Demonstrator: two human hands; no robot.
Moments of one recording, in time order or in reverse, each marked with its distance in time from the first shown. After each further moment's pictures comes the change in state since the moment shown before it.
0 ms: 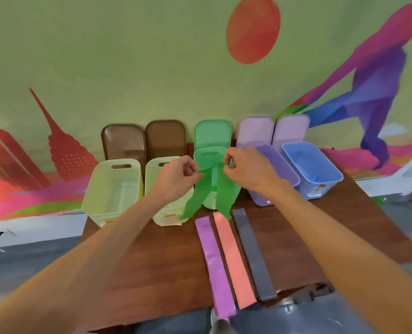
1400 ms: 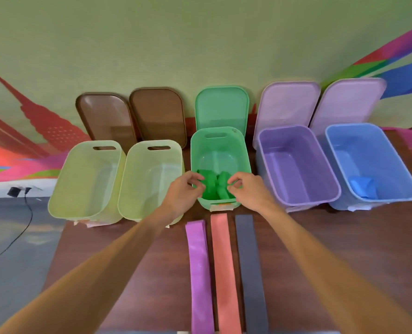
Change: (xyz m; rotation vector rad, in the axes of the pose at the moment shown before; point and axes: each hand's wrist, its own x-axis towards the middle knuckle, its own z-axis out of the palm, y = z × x) left_hand 0.119 -0.076 0.133 -0.110 -0.041 -0.483; right_hand 0.106 0.155 0.160 0.500 -0.414 0.260
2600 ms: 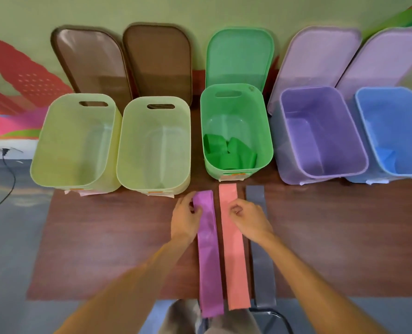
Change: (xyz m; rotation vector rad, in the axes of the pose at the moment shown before) left_hand -0.044 -0.142 0.066 0.013 0.102 -0.248; right_hand -0.057 0.059 0.121 0.027 -0.116 0.171
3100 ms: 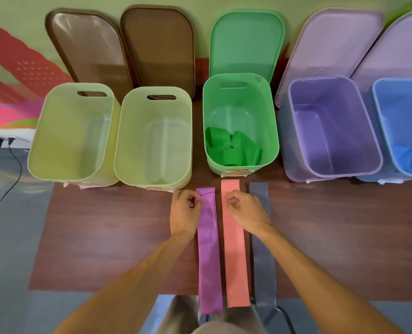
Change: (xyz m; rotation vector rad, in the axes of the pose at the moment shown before) left_hand 0.003 -0.001 0.006 -0.014 0.136 0.031; right_hand 0.020 -0.002 0.003 0.044 -0.052 -0.067
